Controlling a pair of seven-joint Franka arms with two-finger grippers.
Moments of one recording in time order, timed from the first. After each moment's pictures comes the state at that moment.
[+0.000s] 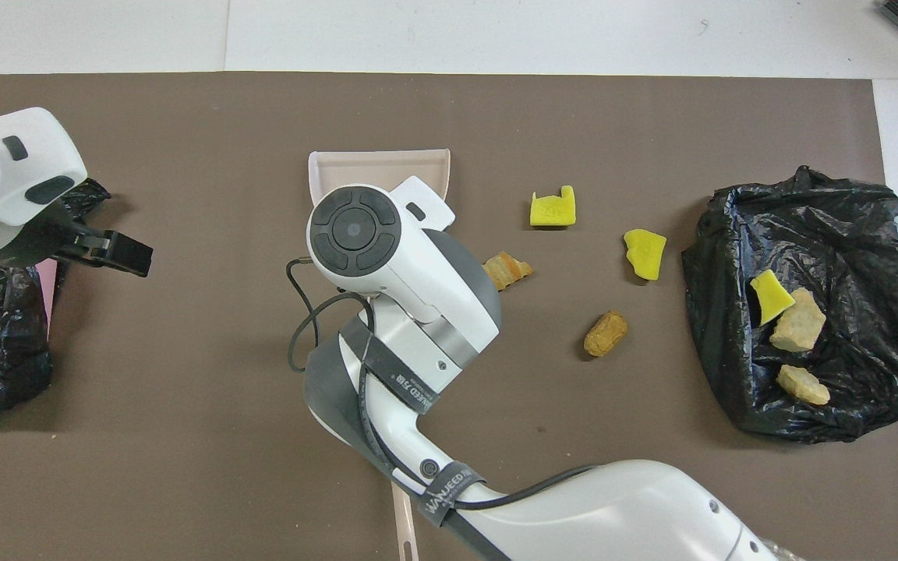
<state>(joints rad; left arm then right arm) -0.15 0.06 -0.01 -1.62 -0.01 1.64 0.09 0.60 0.60 0.13 -1.24 -0.14 1.90 0.76</state>
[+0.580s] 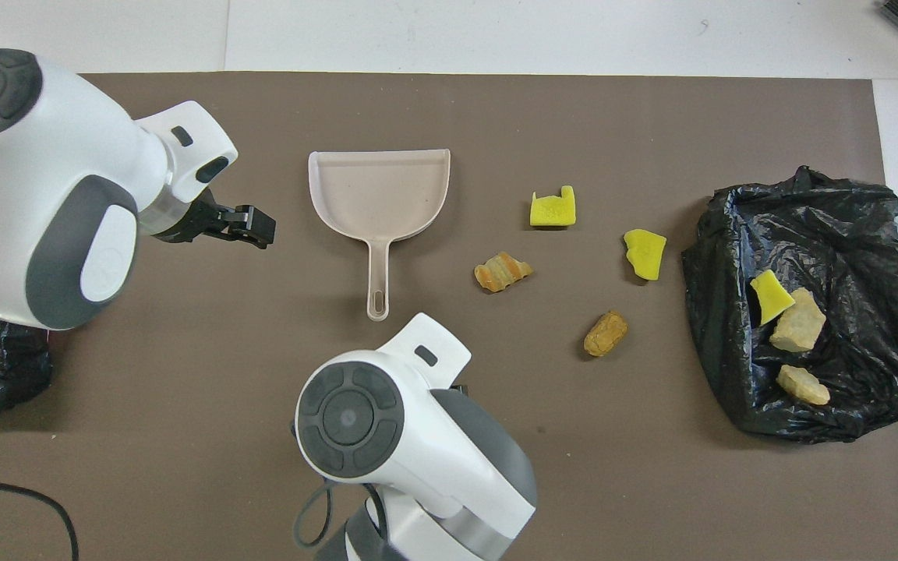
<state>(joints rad) -0.29 0.22 -0.01 -1.63 -0.05 1.84 -0.12 0.71 0.18 0.13 -1.76 -0.01 1.87 0.78</state>
